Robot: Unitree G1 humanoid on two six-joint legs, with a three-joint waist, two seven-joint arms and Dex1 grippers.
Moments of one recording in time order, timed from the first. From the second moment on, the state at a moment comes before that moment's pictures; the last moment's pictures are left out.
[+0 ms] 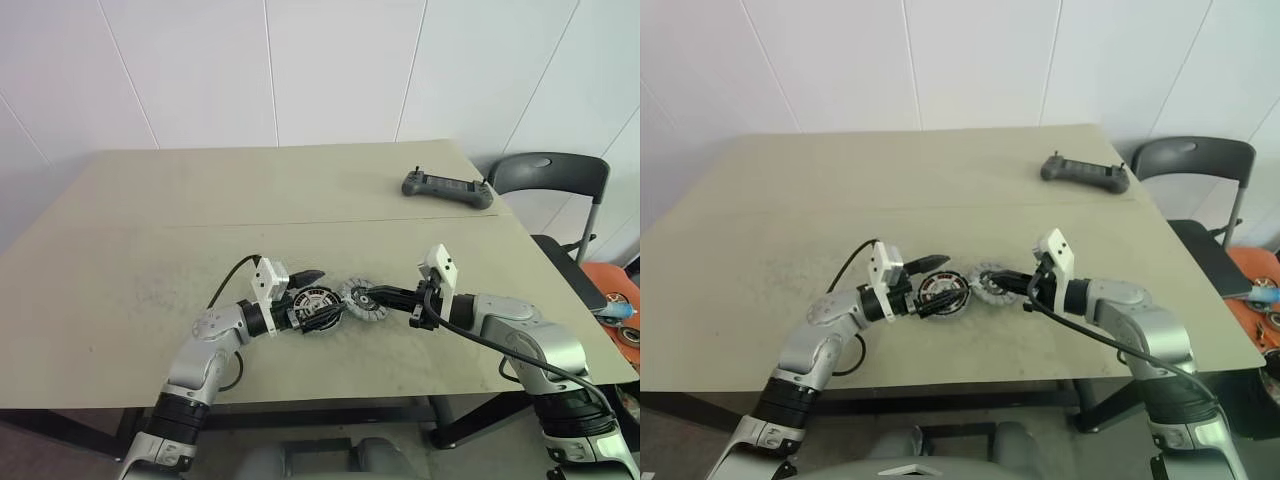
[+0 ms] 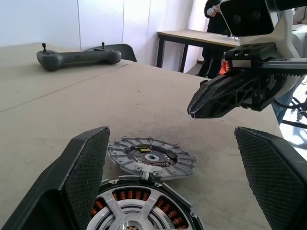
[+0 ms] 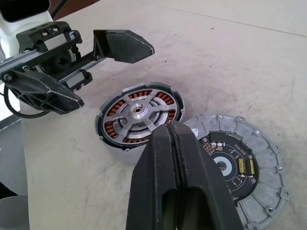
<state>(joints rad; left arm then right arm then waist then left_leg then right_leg) -0.22 0.25 -0.15 0.04 -0.38 0.17 -0.92 -0.23 -0.58 0.03 -0.16 0.53 0.67 0.90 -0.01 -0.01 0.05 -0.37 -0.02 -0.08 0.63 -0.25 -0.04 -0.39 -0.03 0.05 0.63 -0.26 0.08</state>
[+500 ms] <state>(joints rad) -0.33 0.26 -0.06 0.21 -0.35 0.10 -0.86 -0.24 -0.57 0.03 -0.16 0.53 0.67 0.89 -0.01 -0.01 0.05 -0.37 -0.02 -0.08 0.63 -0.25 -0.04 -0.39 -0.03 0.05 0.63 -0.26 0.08</state>
